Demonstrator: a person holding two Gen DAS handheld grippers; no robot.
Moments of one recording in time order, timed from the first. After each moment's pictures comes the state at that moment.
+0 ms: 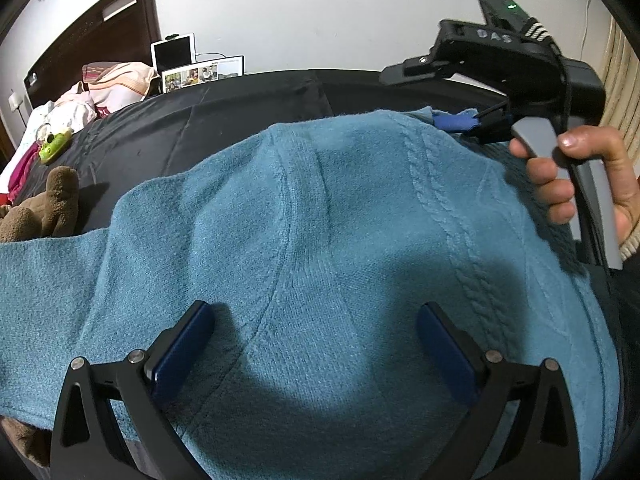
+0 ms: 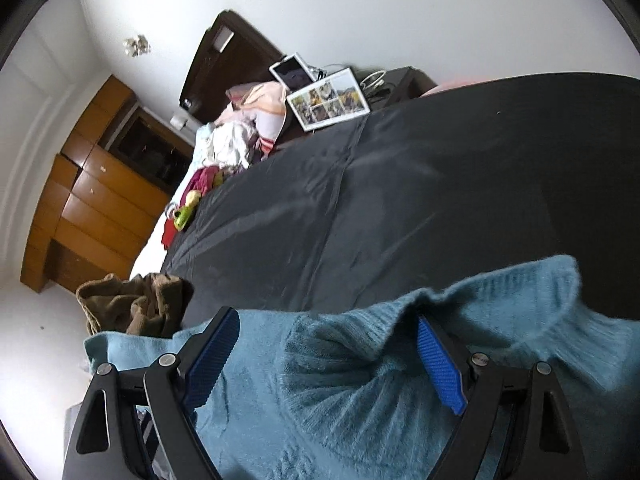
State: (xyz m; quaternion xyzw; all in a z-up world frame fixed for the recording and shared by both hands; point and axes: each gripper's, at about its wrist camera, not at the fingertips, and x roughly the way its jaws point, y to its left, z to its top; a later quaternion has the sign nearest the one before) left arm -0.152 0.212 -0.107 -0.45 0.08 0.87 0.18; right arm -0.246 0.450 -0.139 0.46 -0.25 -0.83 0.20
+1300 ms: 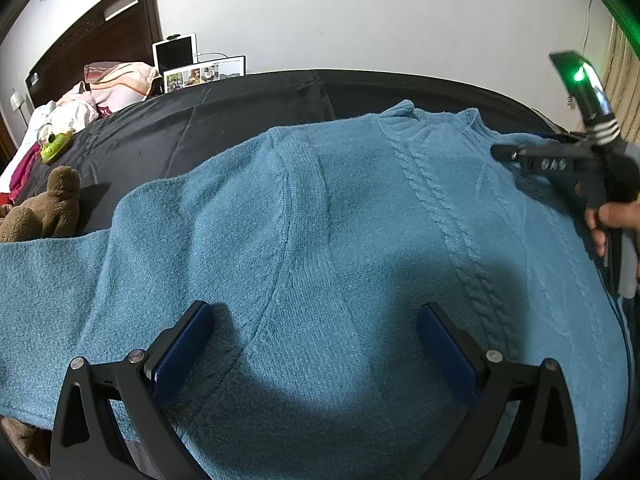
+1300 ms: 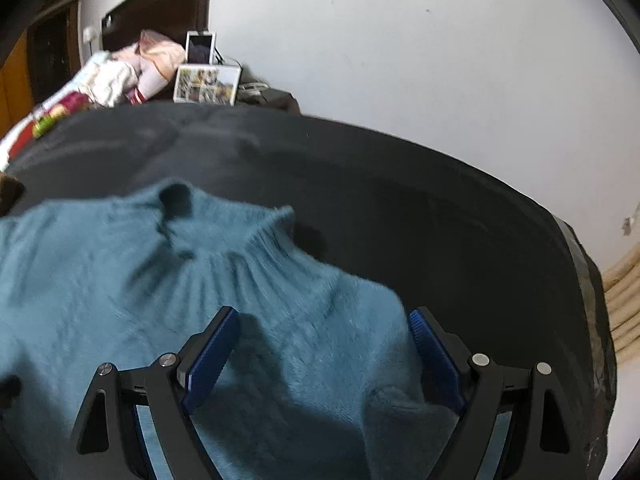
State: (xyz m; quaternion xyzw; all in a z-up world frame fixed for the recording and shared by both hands) left arm -0.147 0.208 -0.105 -0.45 0.08 0.87 0.18; right arm -0.159 0.466 -0.129 0.45 0.08 -0.89 -0.08
